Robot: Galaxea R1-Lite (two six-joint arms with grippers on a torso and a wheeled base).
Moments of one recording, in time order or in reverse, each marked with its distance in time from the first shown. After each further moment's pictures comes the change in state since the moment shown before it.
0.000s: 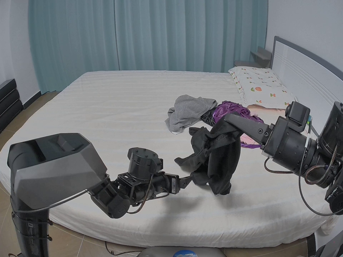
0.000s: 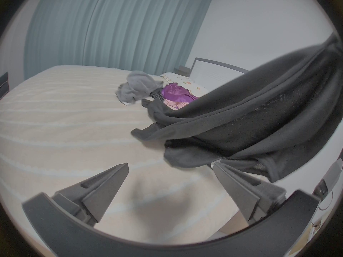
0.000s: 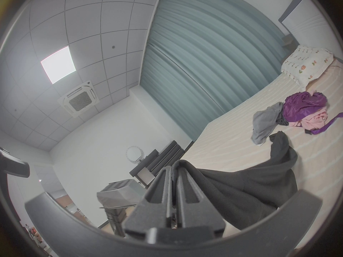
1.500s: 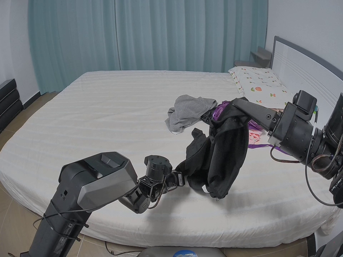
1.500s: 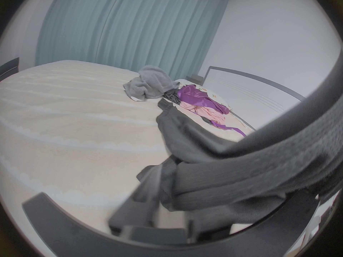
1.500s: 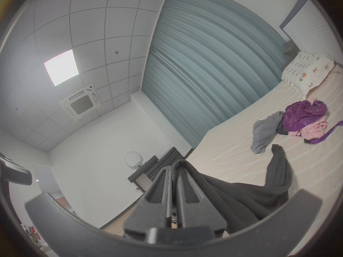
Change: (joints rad) left arm 0.036 0.387 -0.384 -0.087 0.071 -0.069; right arm -0.040 -0.024 -0.038 0.007 0.011 -0.002
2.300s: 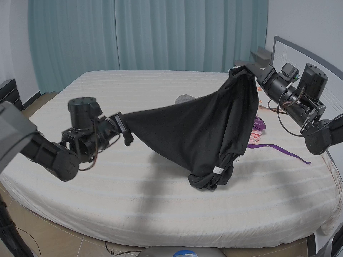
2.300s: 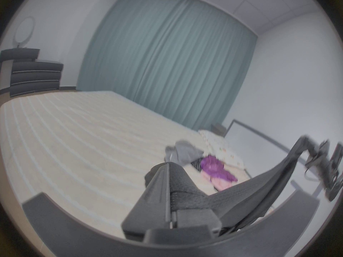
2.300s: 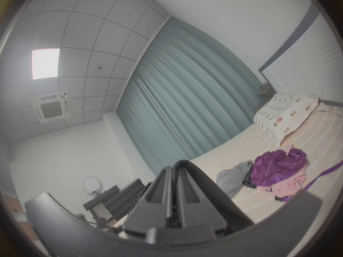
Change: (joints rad) left arm 0.217 -0.692 0.365 0.119 0.133 -0.100; right arm -0.331 0.348 -0.426 0.003 -0.073 -0.066
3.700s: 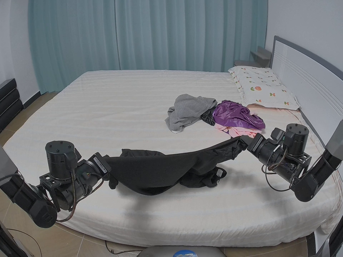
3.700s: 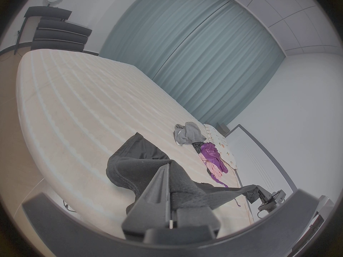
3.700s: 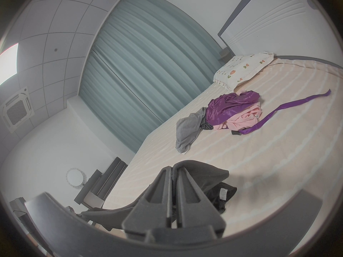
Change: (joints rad) left arm -0.041 -0.182 0.537 -0.214 0.021 -0.317; right arm 0.040 0.127 0.463 -0.185 -0.109 0.094
